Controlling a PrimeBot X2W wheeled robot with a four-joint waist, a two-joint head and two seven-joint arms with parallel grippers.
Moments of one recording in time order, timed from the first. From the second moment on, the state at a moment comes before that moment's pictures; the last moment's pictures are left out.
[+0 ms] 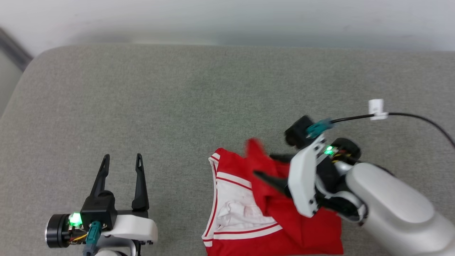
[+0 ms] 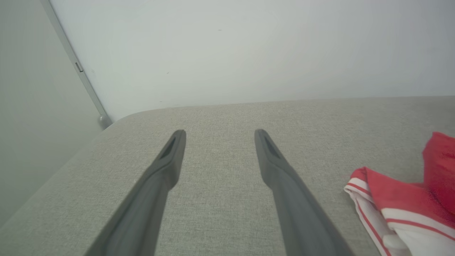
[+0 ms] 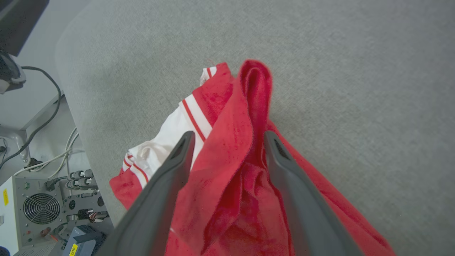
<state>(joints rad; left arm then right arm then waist) -0.04 0.08 -0.03 0.05 -0.03 0.09 -0.26 -0.70 -0.38 0.91 0.28 0.88 0.13 0.47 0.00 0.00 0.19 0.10</state>
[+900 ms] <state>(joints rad) 0.08 0.07 0.00 0.02 -0.03 0.09 -0.26 -0.21 -0.21 0.10 0.17 0.31 0.13 -0.25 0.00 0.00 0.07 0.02</state>
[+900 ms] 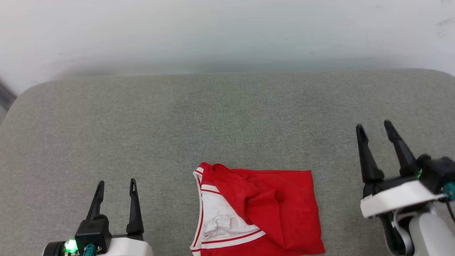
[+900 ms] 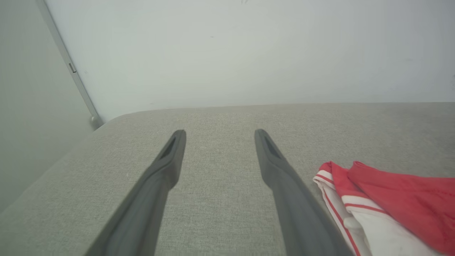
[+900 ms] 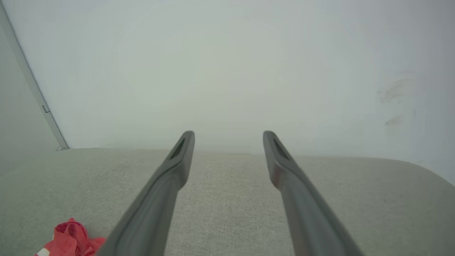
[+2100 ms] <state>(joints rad) 0.11 0.06 0.02 0.02 -0.03 0.06 -0.26 -0.25 -0.29 0.08 -0.04 0.22 0.13 -0.11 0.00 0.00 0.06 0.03</state>
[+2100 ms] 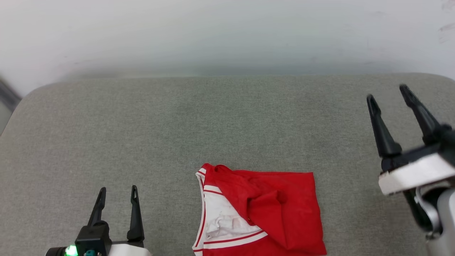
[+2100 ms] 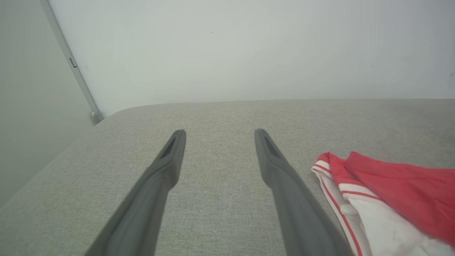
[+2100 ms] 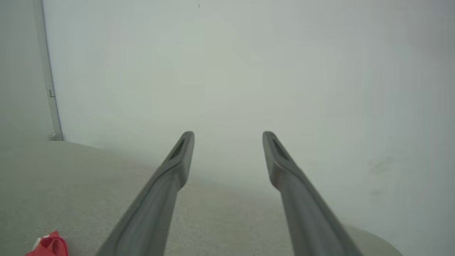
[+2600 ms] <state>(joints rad) 0.05 0.05 0.00 0.02 -0.03 0.05 -0.26 -0.42 -0.57 0.33 0.04 0.87 0.13 0.78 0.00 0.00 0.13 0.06</state>
